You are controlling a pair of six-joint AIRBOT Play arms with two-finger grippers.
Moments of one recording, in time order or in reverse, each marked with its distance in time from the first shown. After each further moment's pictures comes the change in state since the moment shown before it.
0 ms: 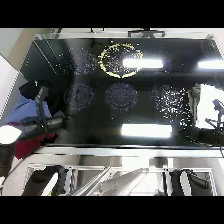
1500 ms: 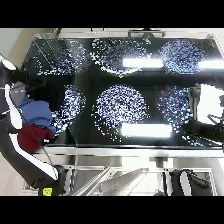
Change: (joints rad) left arm 0.401 -1.331 1.303 0.406 -0.367 -0.019; right arm 0.000 -0.001 0.000 0.001 -0.138 -0.008
